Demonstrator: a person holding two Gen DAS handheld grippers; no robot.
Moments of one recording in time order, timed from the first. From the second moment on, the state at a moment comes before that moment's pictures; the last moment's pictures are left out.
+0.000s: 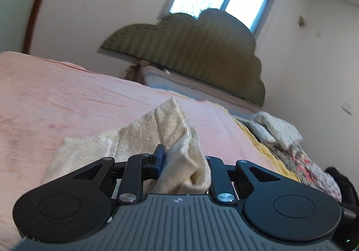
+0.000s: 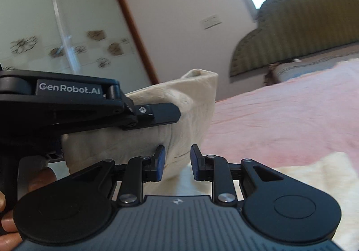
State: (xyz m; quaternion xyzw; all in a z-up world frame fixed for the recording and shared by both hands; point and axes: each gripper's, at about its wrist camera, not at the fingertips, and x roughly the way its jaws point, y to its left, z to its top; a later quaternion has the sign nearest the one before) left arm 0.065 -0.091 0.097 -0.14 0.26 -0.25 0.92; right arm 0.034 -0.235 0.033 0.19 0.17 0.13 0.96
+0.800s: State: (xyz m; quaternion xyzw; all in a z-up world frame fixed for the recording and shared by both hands) left arm 0.071 -0.224 0.012 -0.06 0.31 -0.32 0.89; right arm 0.014 -0.356 -0.035 0.32 0.21 -0.01 0.92
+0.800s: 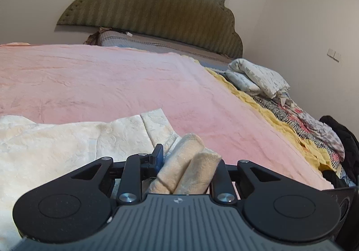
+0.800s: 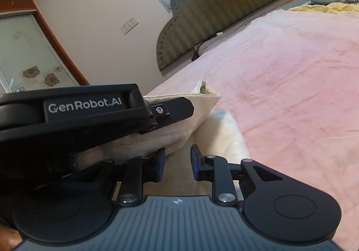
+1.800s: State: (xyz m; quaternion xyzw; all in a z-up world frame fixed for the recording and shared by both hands) left arm 0.088 0.023 0.008 -0.20 0.39 -0.21 0.87; right arm -0.001 -0.274 -0.009 0.14 0.25 0.08 0.96
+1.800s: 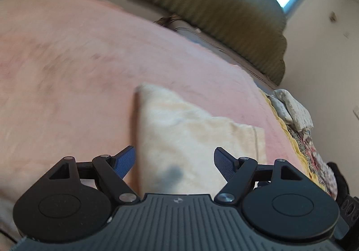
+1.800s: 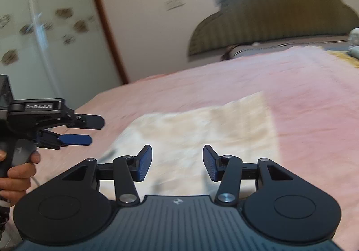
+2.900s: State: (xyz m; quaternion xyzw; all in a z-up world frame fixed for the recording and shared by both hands) left arm 0.062 0.026 -0.017 -0.25 0.44 -0.40 0.76; right arm -0.017 -0.178 -0.019 0.13 0.25 0.25 0.93
